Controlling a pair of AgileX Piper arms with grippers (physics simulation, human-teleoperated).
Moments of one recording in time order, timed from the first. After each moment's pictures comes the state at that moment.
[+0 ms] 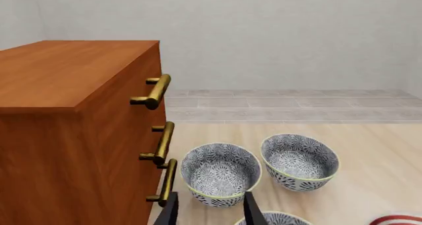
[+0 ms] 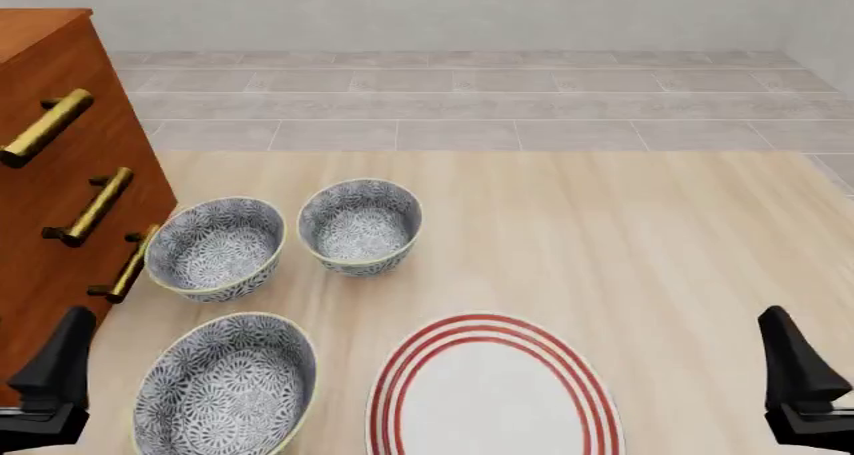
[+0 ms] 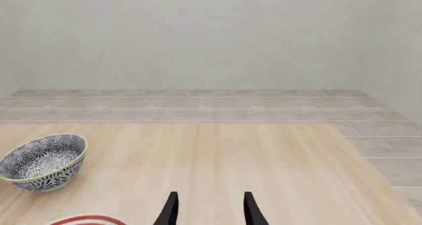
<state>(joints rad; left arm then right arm) 0.00 0.00 0.00 0.00 0.00 0.00 0.00 0.00 0.00 0.00</state>
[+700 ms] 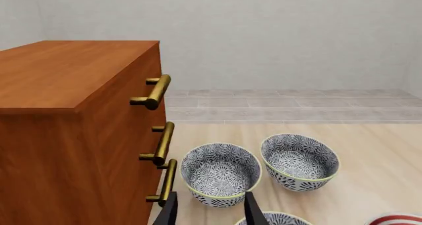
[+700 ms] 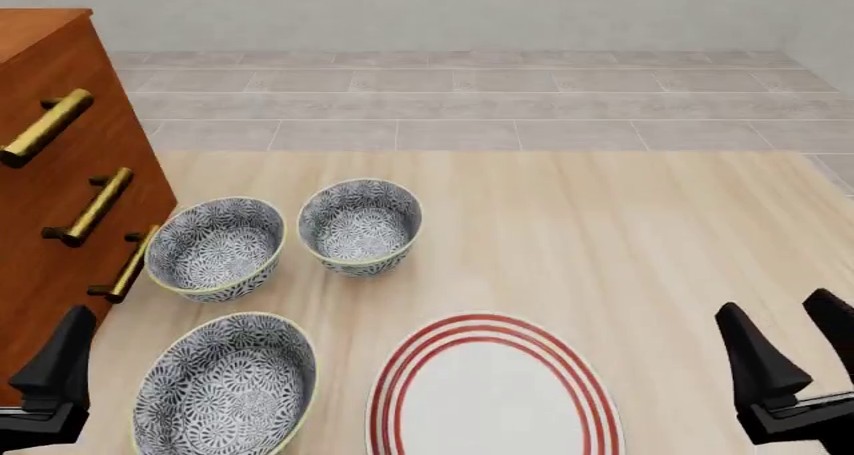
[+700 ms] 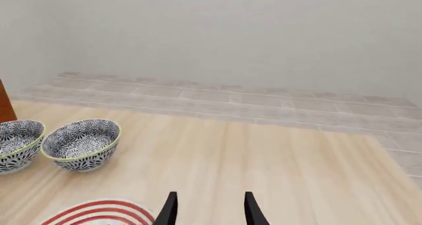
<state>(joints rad) 0.00 0.01 0.00 0.00 0.00 0.15 0.14 -0.01 -0.10 -0.03</state>
